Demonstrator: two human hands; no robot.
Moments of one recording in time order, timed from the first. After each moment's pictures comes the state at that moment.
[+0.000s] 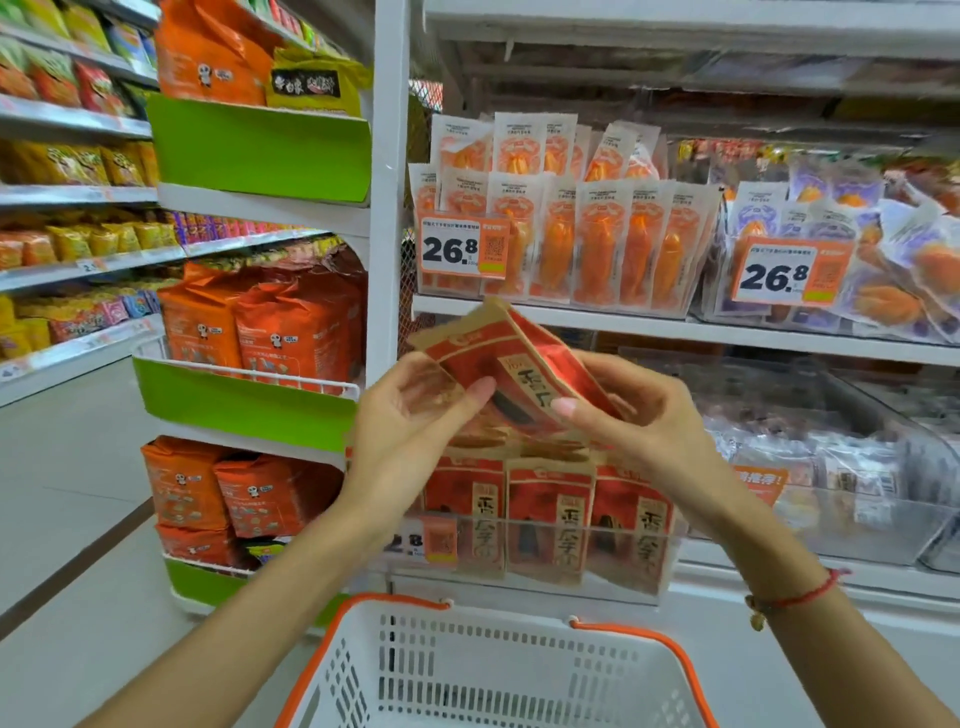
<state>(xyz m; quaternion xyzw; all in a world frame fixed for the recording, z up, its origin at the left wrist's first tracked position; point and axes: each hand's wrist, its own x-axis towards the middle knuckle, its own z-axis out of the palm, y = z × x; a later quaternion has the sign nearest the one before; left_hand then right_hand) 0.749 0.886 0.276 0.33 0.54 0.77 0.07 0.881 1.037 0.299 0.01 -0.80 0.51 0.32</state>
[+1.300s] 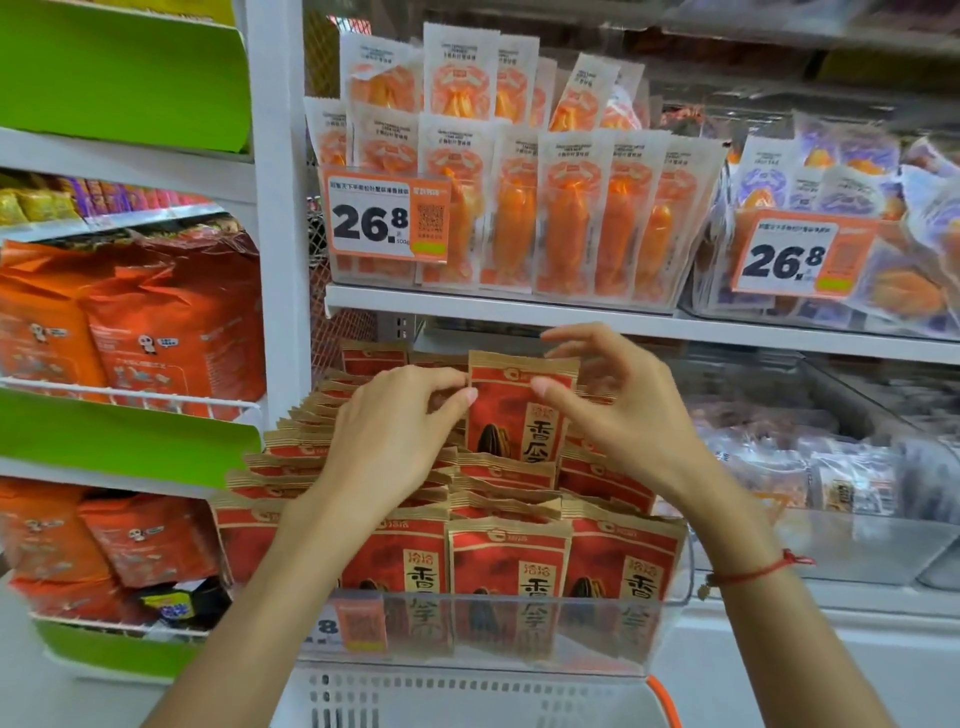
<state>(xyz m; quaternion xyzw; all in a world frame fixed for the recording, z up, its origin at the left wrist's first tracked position) 0.696 0.974 0.277 0.42 0.83 0.36 -0.07 0.821 1.130 0.283 -0.12 -0.87 0.27 0.39</state>
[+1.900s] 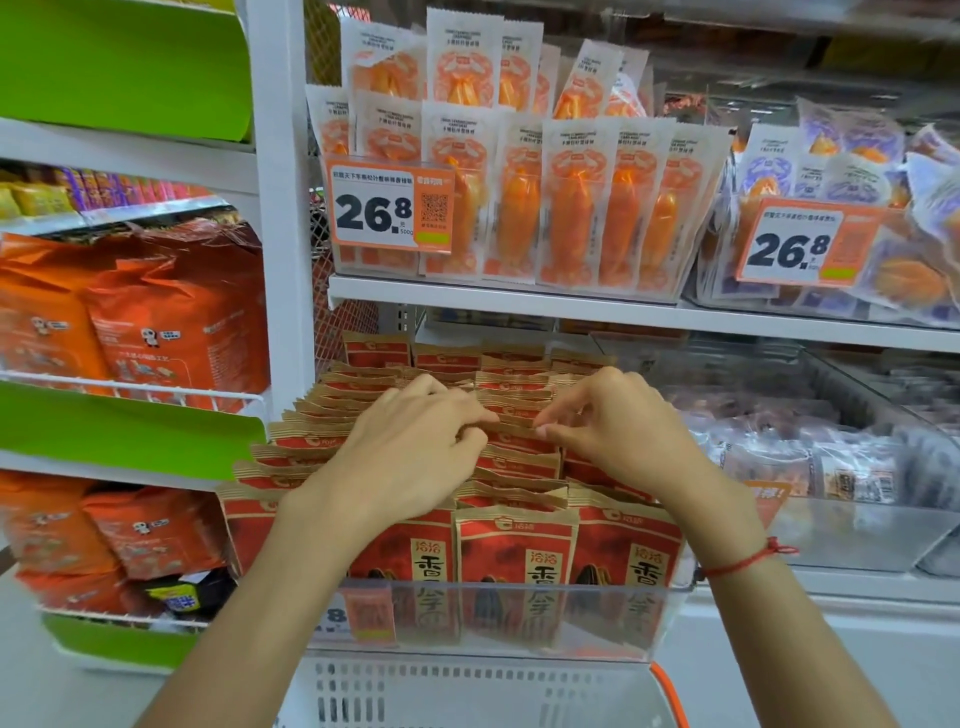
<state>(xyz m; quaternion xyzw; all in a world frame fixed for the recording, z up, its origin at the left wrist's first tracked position) 0.697 0.971 0.274 0.53 0.83 0.17 -0.03 0.816 1.122 0.282 -0.25 -0.94 0.10 0.20</state>
